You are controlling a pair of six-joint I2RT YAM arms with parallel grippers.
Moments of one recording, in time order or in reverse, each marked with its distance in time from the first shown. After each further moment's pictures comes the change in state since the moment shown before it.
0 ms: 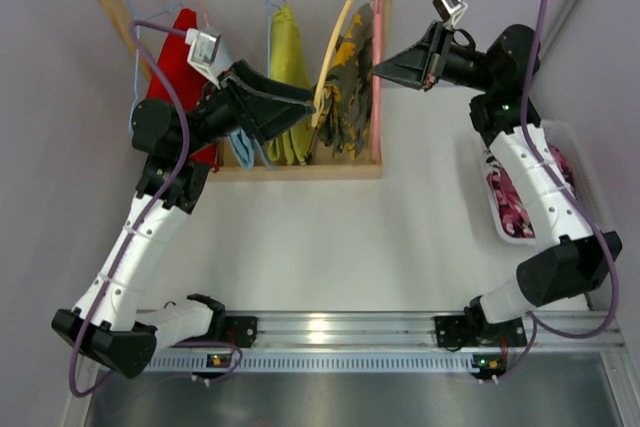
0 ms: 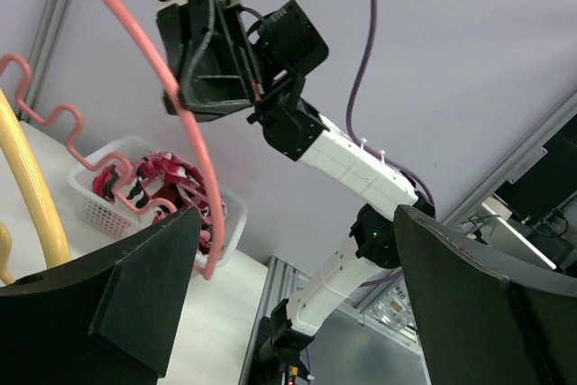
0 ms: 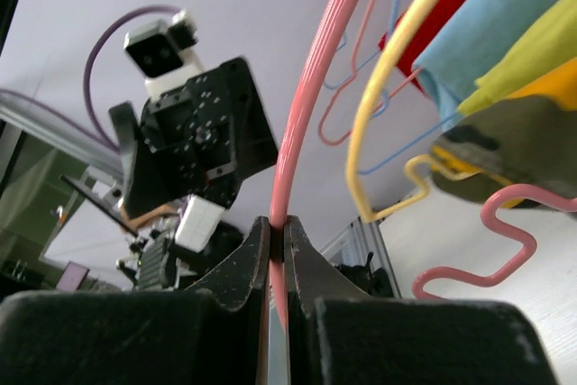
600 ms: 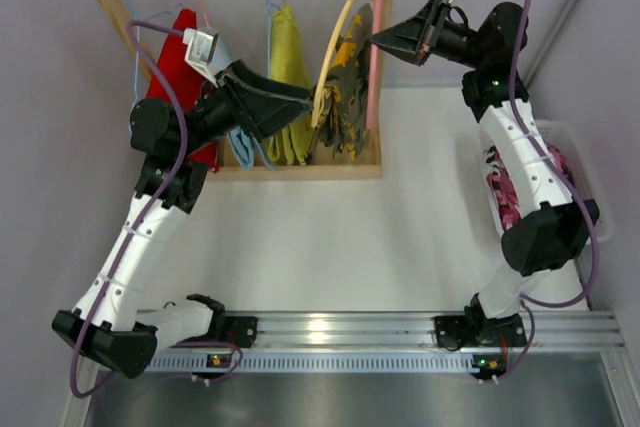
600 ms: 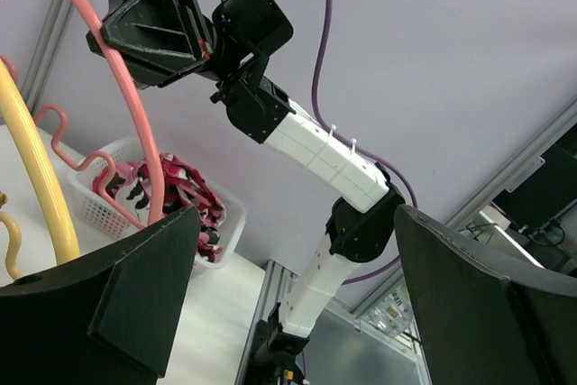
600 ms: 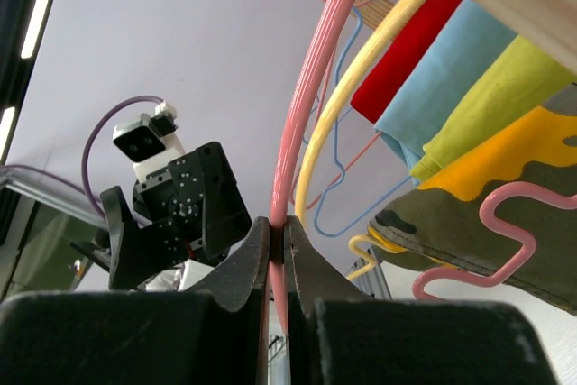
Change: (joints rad) left arm 0.014 0.000 0.000 0.000 -0.010 -0.027; right arm -0.043 0.218 0.213 0.008 0.065 0.089
